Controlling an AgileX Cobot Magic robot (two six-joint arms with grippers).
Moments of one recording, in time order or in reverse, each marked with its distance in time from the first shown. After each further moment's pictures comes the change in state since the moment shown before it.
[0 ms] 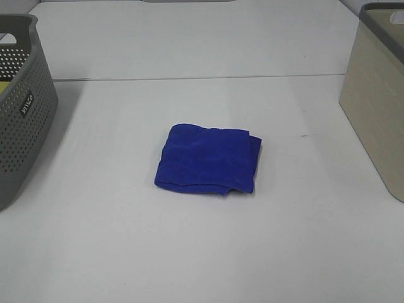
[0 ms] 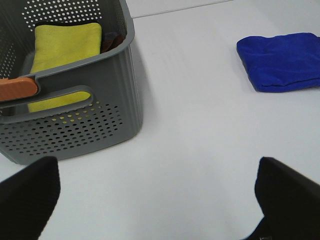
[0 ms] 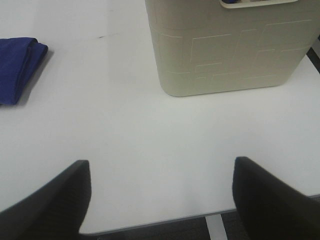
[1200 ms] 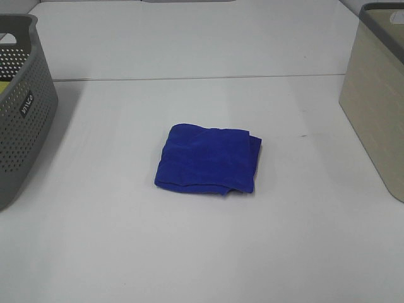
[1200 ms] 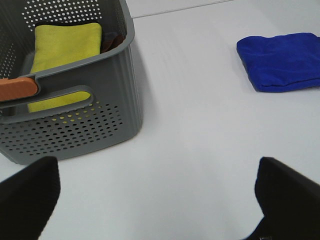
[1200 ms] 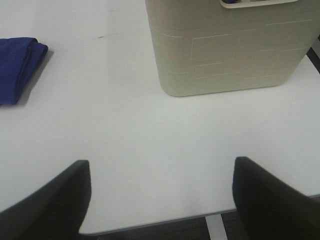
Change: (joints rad) left arm 0.000 0.000 0.000 0.000 0.000 0.000; right arm 0.000 0.000 0.000 0.000 0.000 0.000
